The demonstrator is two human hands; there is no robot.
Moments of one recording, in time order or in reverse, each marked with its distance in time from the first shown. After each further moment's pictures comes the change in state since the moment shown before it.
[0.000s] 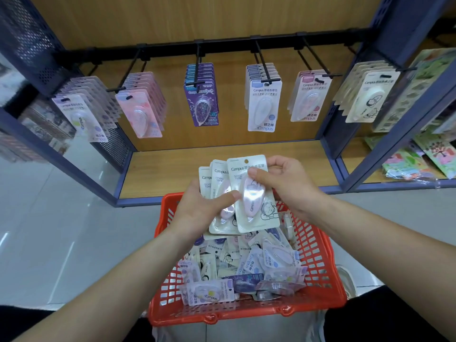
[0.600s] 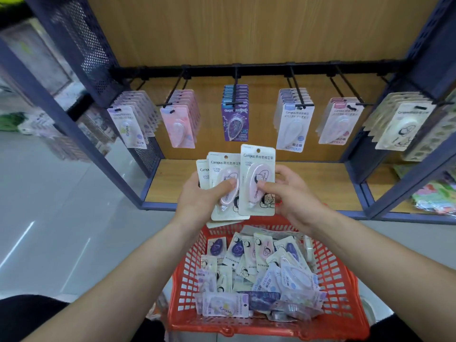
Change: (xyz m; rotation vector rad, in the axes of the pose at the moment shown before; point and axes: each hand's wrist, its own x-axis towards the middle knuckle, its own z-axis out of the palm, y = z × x) left_hand 0.002 0.025 -0.045 -0.139 0.174 0.061; right_hand 0.007 -0.013 0.046 0.103 -0.119 0.031
